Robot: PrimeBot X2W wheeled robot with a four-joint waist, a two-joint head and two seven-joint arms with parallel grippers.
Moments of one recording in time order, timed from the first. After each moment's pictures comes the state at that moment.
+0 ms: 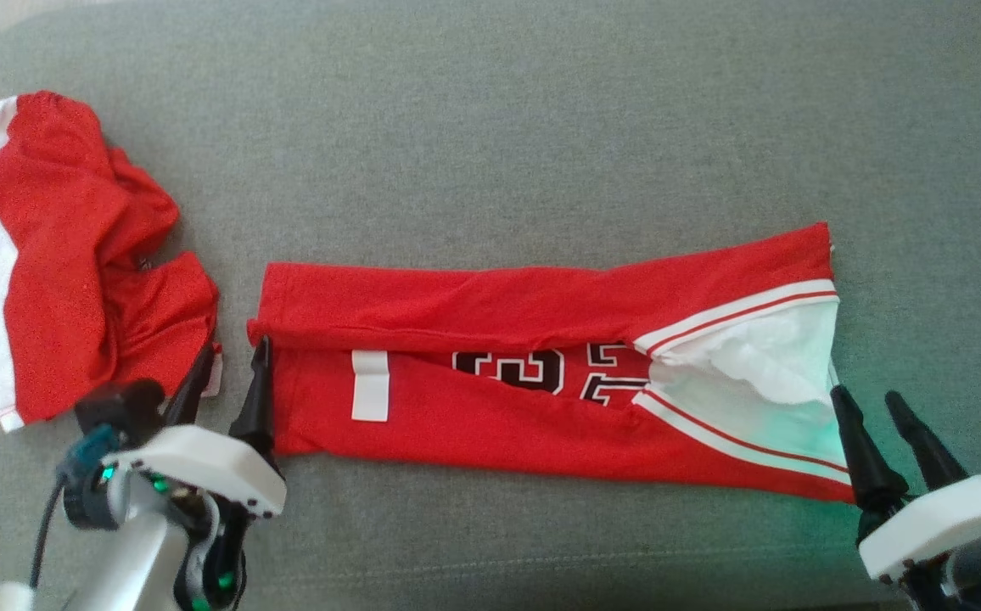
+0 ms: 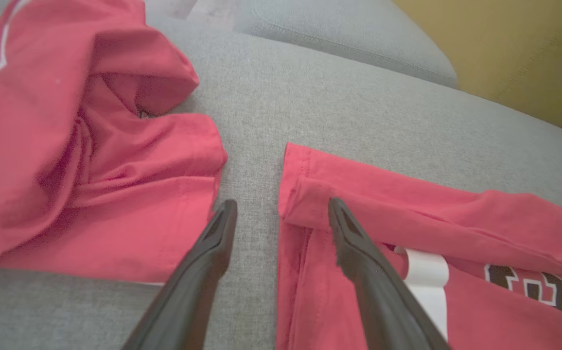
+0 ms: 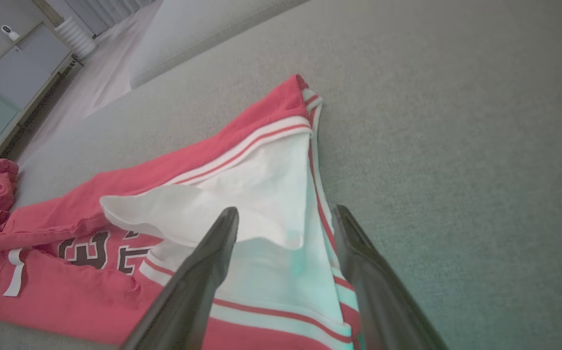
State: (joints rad) left arm -0.19 0.28 -0.39 0.34 -0.64 0.10 -0.18; right arm 0.15 -0.14 -0.06 -0.07 0.53 0.13 0.30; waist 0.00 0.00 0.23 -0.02
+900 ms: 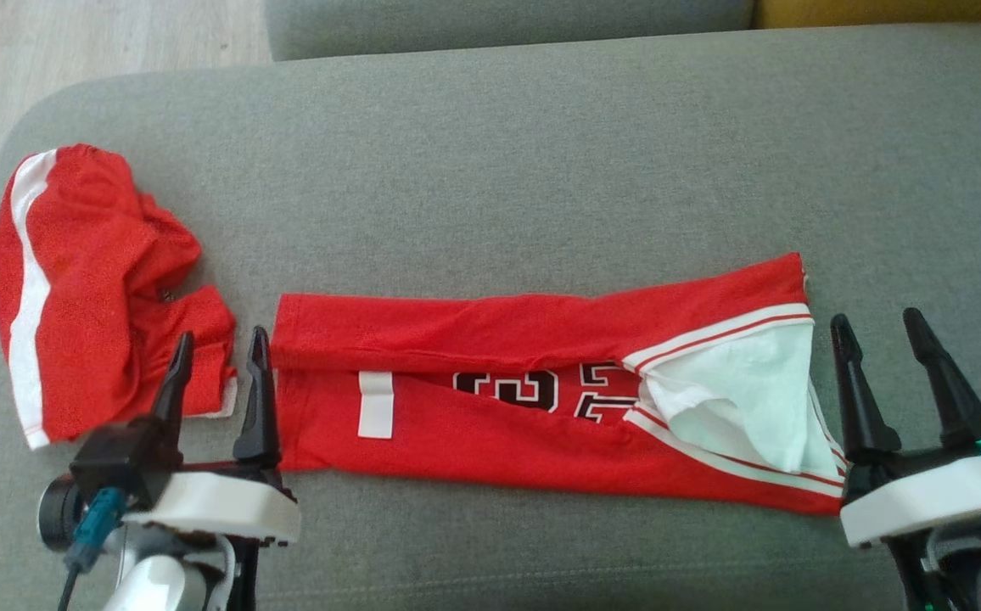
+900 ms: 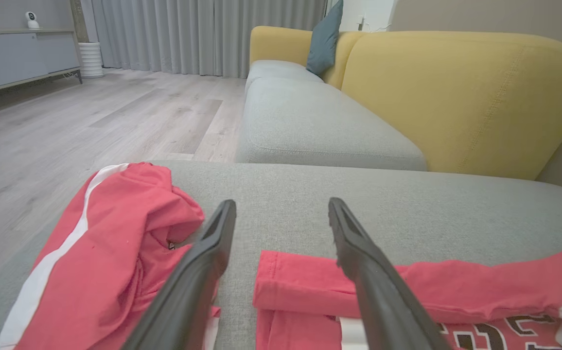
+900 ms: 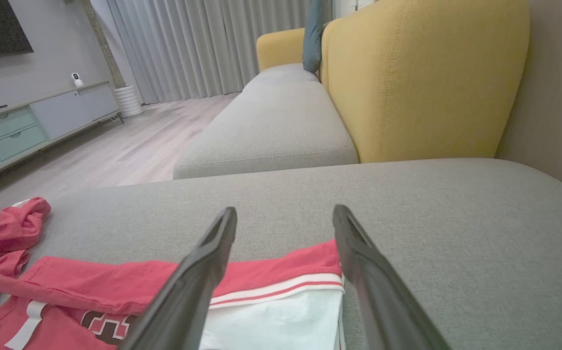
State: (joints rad) left arm -0.02 0.31 -0.38 -0.03 -0.43 0.30 -0.25; right arm 0.11 -0.10 -0.03 -0.22 0.25 0.13 0.12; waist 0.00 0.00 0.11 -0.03
